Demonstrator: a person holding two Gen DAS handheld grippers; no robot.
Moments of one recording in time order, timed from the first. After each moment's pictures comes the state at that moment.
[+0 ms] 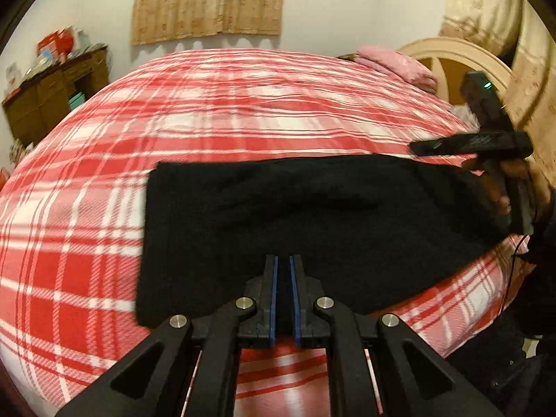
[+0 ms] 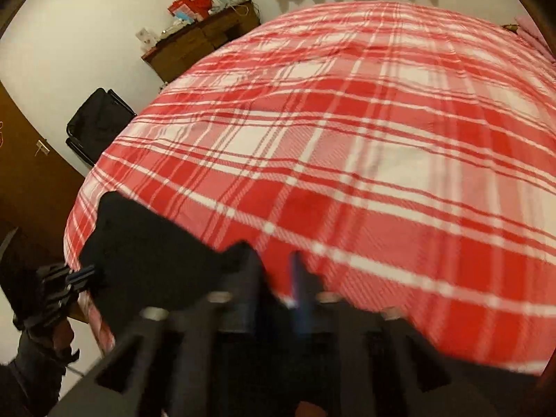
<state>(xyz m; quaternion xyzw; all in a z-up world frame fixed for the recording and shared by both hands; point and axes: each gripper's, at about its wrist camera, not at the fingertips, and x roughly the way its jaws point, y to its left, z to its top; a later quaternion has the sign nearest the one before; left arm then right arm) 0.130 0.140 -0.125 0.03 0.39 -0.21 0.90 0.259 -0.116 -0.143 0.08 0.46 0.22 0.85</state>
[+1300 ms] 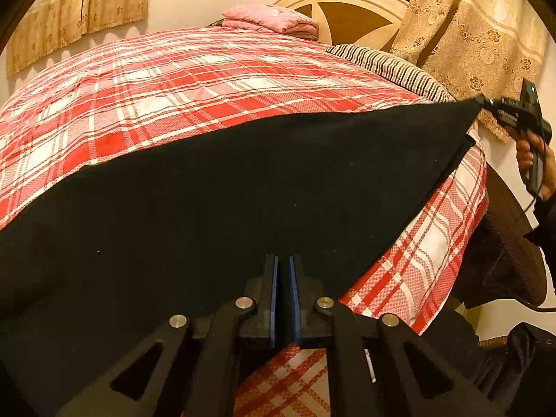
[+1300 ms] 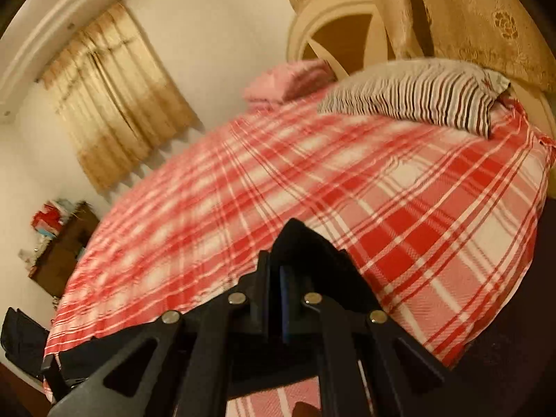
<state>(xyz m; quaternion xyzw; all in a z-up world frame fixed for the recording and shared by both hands) 0.125 -0.067 -0.145 0.09 0.42 -0.42 0.80 -0.062 -0.489 -0.034 0.28 0.23 -0.19 0.92</state>
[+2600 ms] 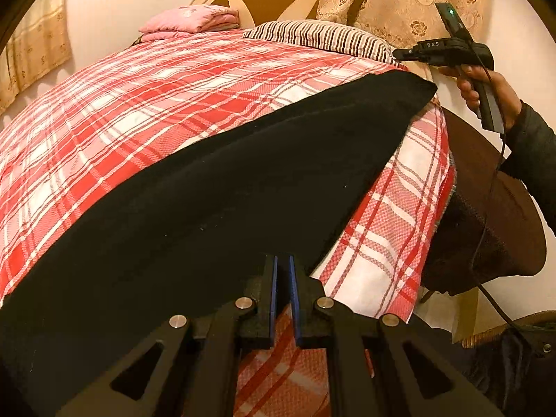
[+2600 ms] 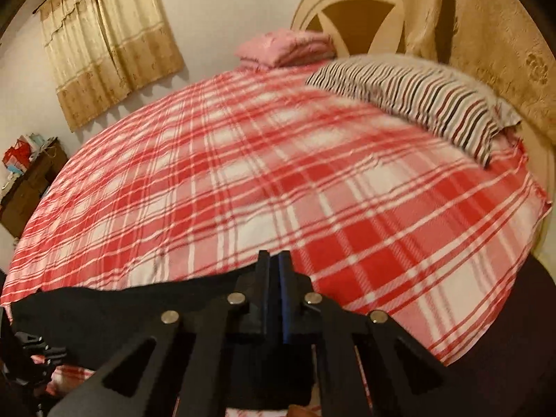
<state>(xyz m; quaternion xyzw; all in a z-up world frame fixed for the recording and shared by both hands) 0.089 -0.185 -0.130 0.19 0.39 -0.50 0.75 -0.030 -0.539 -0.053 0.18 0.34 -0.21 0.90</state>
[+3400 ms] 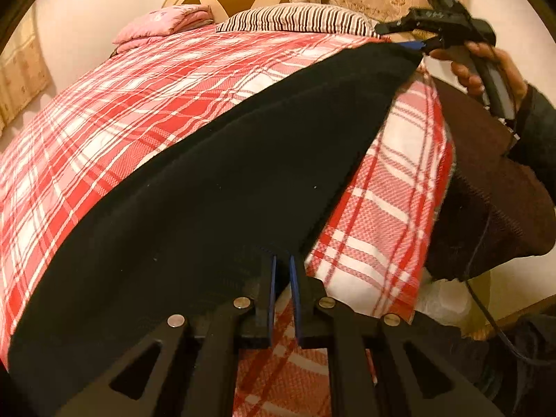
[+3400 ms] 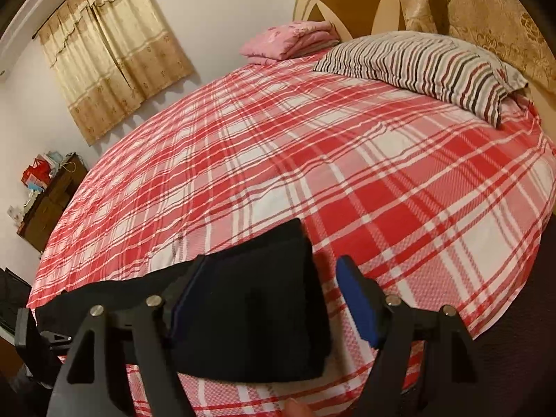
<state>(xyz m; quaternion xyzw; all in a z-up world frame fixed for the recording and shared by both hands) 0.070 -0.226 -0.137 0.26 0.38 -0.51 0.73 -0.047 -0.536 -0.076 0.24 0.34 -0.16 0.90</state>
